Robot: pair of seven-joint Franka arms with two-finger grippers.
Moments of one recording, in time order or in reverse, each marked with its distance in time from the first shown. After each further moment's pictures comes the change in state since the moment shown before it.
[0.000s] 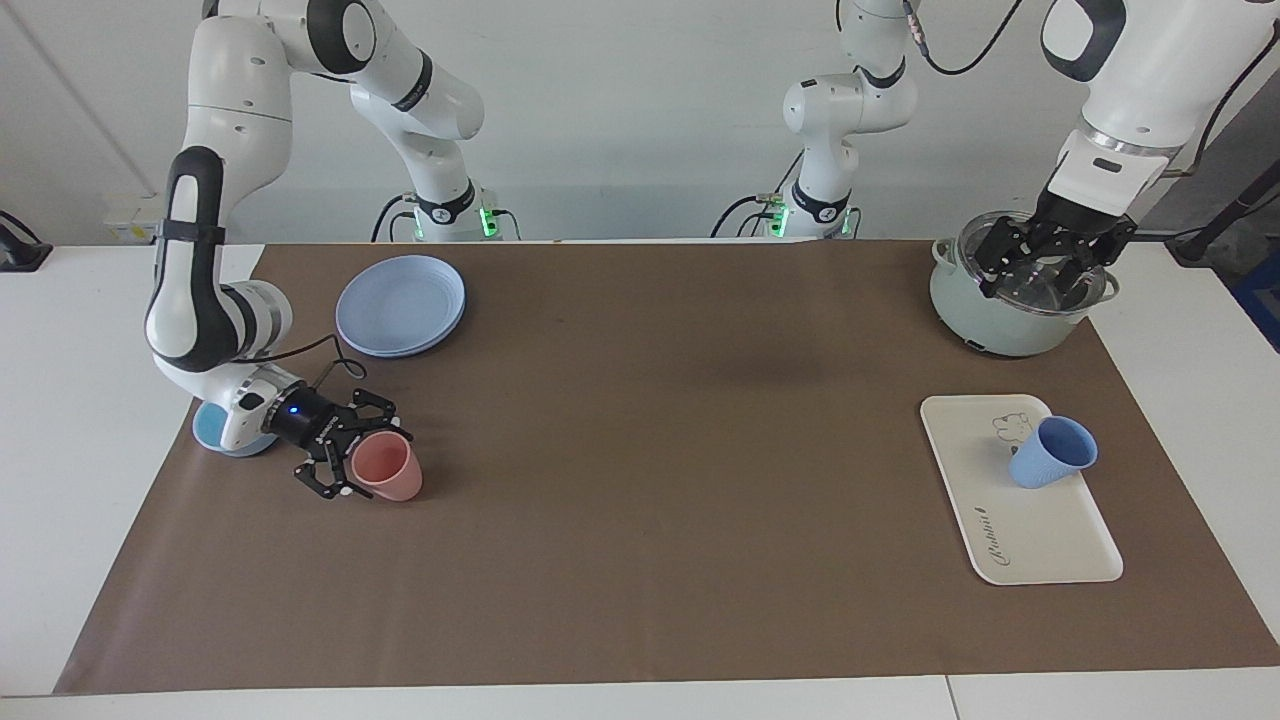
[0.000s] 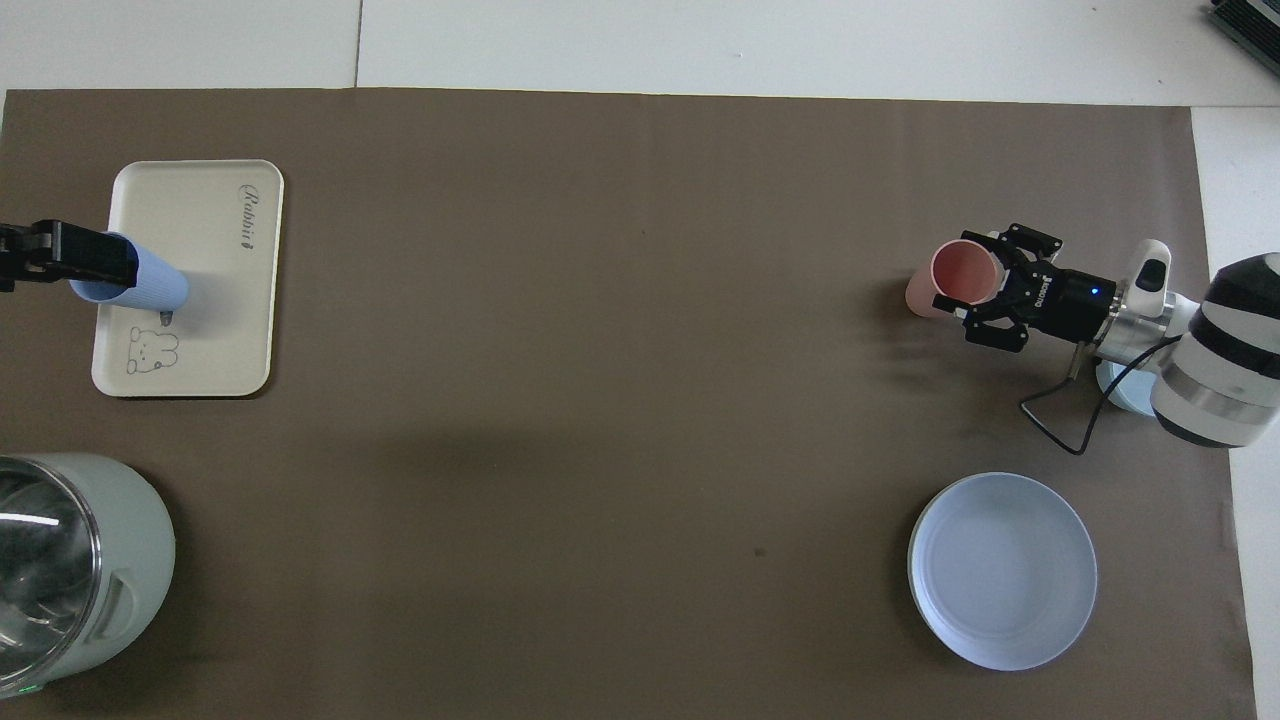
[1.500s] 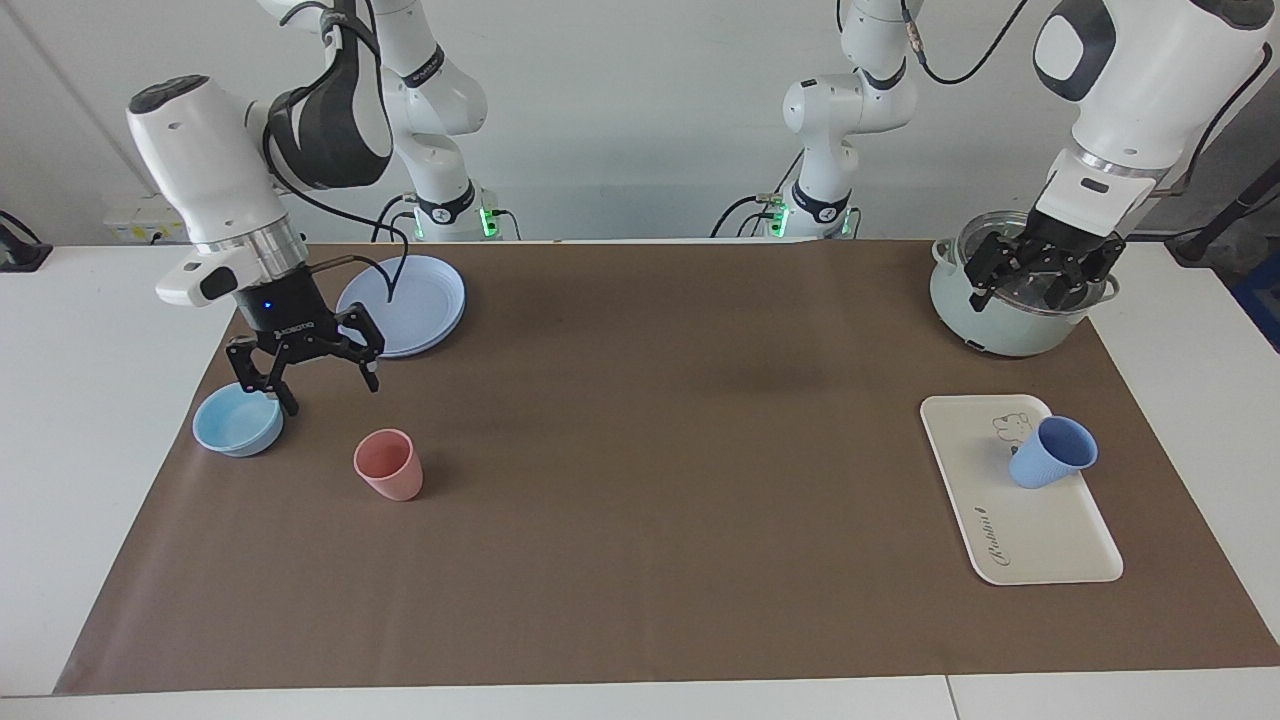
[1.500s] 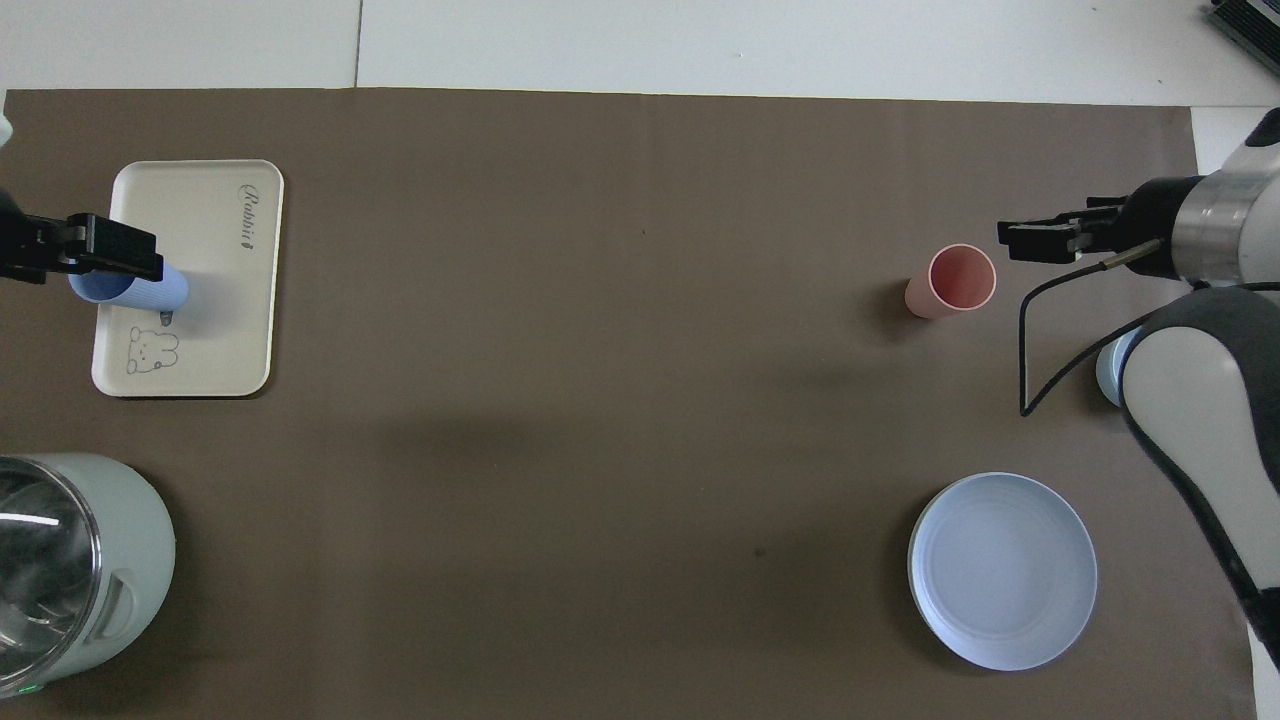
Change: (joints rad) left arm -0.006 0.029 -0.011 -0.003 -0.005 0.013 0.001; right arm 0.245 -0.422 0.017 0.083 -1.309 0.288 1.903
